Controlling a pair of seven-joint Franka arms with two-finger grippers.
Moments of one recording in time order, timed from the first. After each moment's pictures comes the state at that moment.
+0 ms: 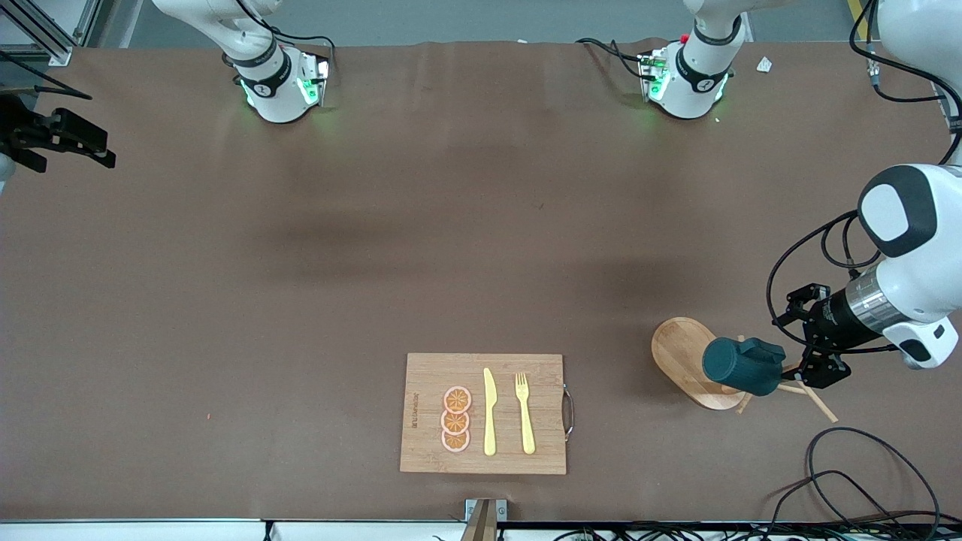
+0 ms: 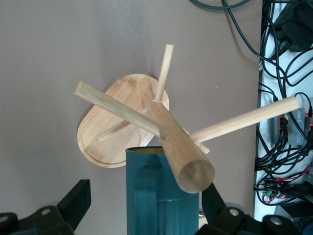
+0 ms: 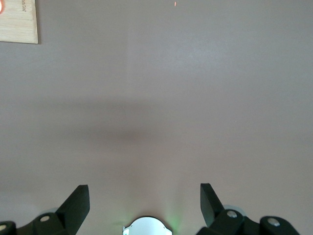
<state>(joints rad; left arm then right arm) 0.14 0.41 -0.19 -1.58 -0.14 2.15 -1.37 0.02 -0.05 -0.04 -1.53 0.00 1.38 -0.08</state>
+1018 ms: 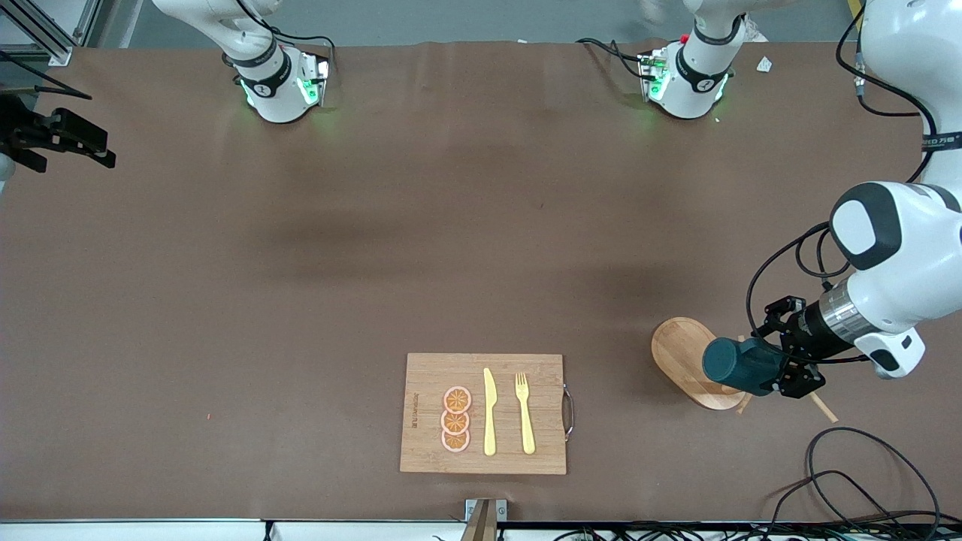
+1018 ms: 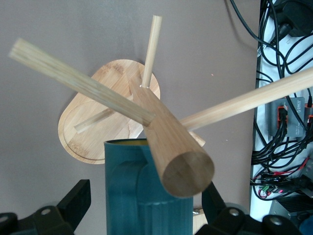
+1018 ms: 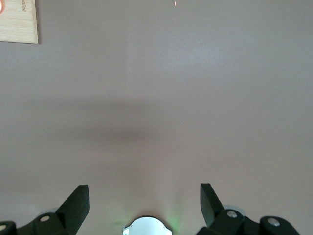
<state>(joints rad) 0.11 0.46 -0.19 -1.58 -0.16 2.24 -1.38 0.02 -0.05 -0.04 -1.53 0.00 1.38 -0.08</state>
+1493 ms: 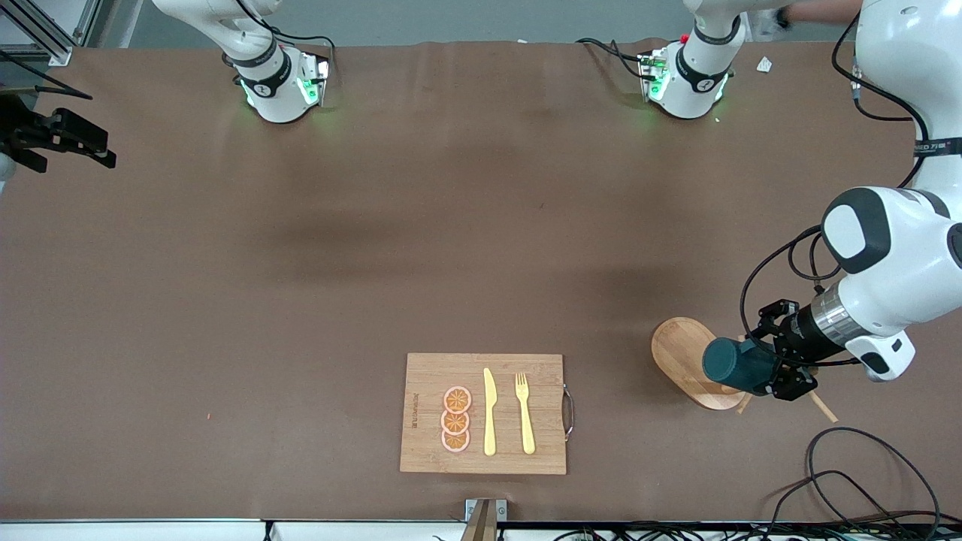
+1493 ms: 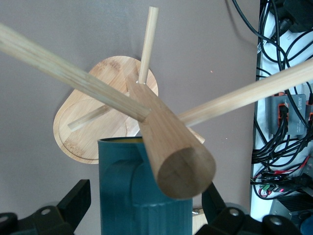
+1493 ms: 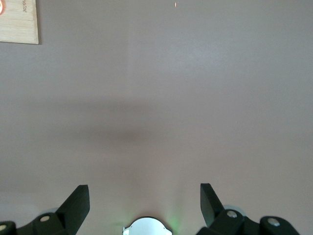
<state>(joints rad) 0.10 0.47 -0.19 -1.58 -0.16 2.26 -1.38 0.02 -0.05 -0.04 -1.53 0.00 1.38 -0.08</state>
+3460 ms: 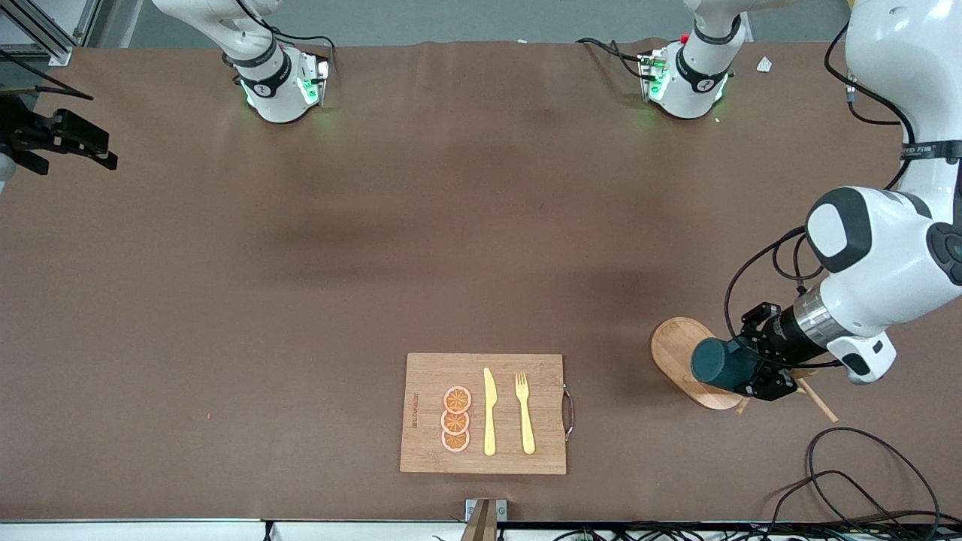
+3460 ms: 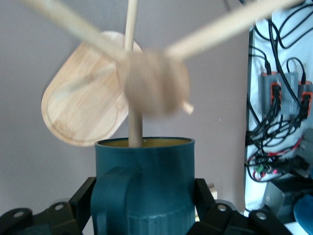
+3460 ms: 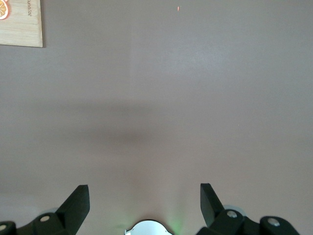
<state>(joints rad) 0.09 0.47 -0.24 -1.57 -0.16 2.26 -1.42 0.02 -0.05 -0.04 -1.53 0.01 1.39 -0.08</state>
